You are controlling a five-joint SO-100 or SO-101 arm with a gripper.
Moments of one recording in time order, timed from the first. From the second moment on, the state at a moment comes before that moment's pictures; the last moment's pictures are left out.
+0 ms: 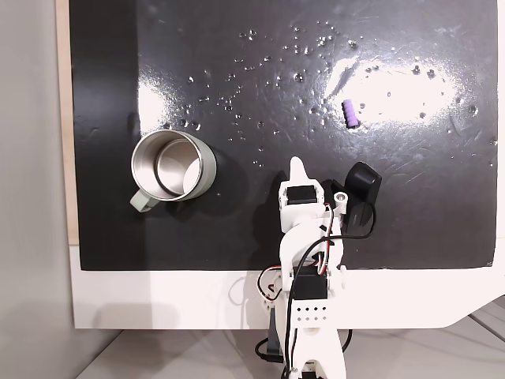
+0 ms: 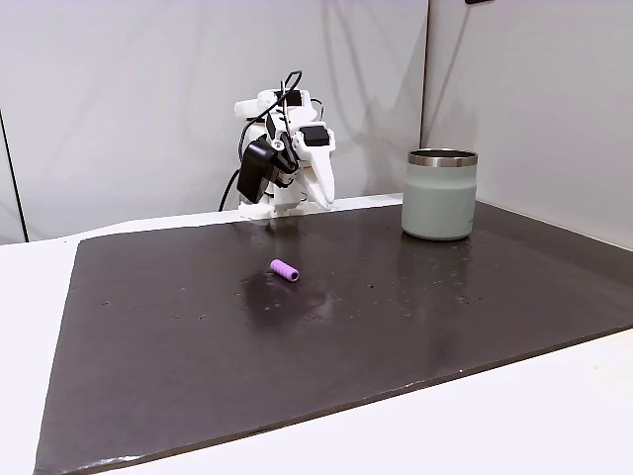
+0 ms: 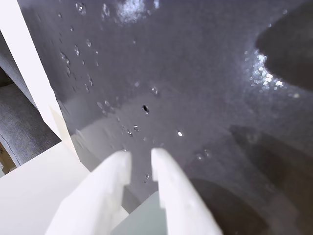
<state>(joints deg) -0.5 181.2 172.4 44.2 -1.5</state>
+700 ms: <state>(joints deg) 5.3 181.2 167.8 53.8 -3.4</state>
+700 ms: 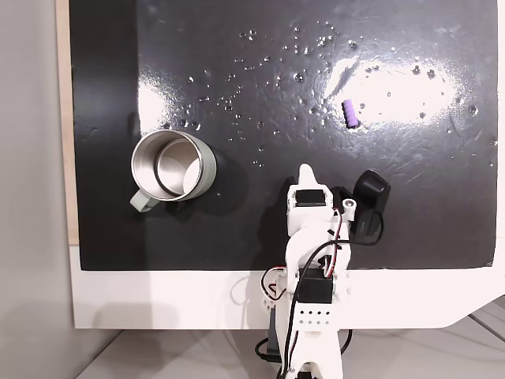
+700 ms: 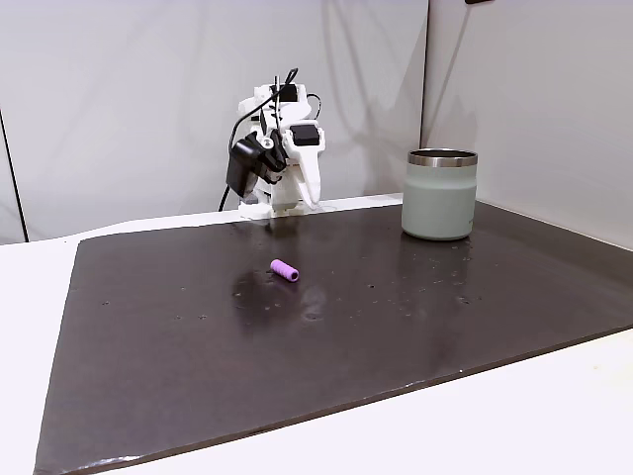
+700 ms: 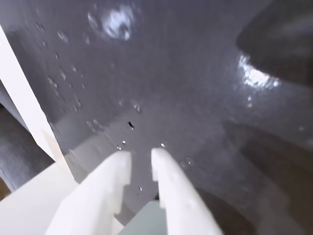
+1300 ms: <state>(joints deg) 31.3 178.9 145.0 50.1 -24.9</state>
